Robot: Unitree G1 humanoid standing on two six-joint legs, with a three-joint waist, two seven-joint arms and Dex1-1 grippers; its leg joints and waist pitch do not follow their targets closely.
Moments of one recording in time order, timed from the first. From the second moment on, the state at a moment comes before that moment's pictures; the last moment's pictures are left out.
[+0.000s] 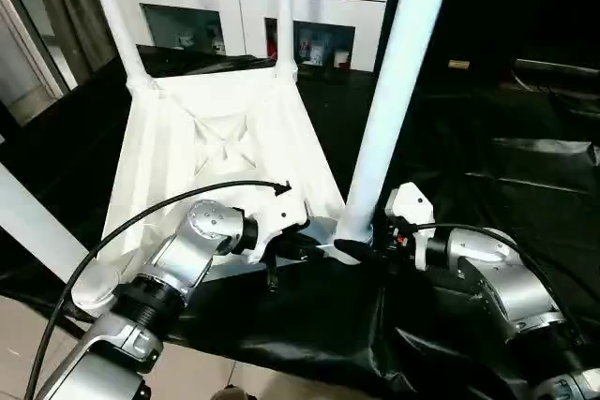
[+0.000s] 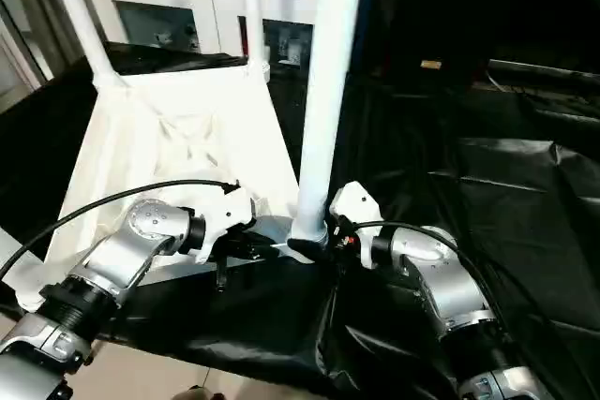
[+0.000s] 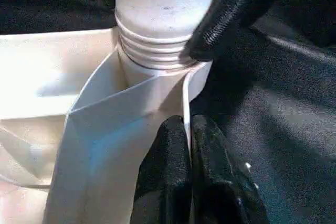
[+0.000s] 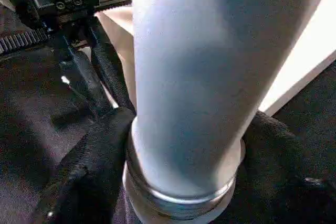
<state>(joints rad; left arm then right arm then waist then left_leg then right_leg) -0.54 0.31 -0.39 0.47 0.03 0.14 -1.11 -0.33 -0.39 0.20 0.33 0.16 0.08 0.96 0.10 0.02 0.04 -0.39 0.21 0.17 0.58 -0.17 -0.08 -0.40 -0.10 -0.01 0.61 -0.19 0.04</state>
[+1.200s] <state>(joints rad) -0.70 0.17 -0.36 0.81 0.11 0.00 -1.00 -0.27 -0.32 0.11 0.32 0.15 0.11 0.76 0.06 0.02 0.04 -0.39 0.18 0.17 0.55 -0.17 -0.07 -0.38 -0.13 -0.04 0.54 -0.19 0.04</state>
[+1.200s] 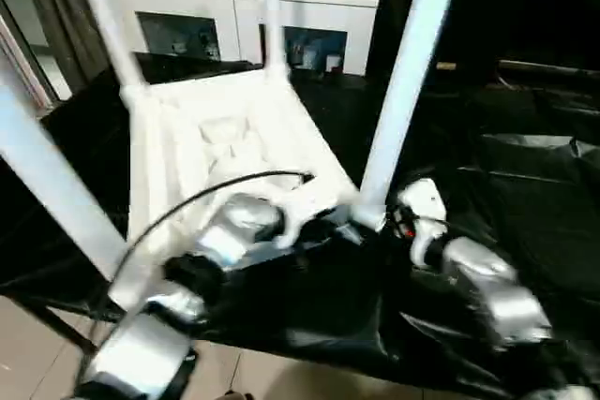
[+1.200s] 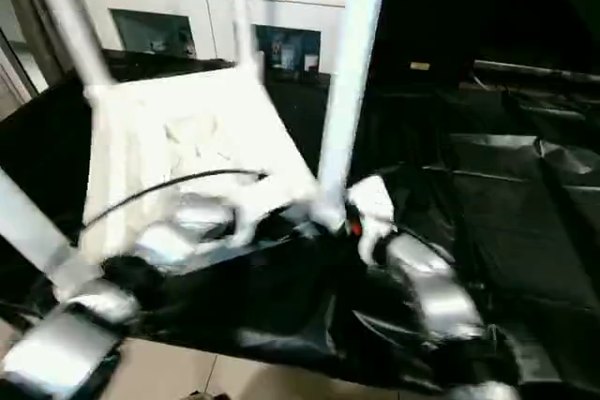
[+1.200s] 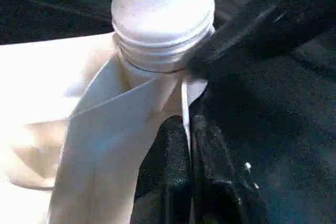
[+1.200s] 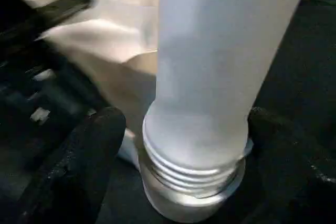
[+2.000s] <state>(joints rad) -0.59 0.29 -0.37 0.60 0.06 0.03 -1.26 -0.29 -0.45 0.18 0.25 0.20 0.13 1.06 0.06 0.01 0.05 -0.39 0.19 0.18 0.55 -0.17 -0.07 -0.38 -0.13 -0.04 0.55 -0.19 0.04</state>
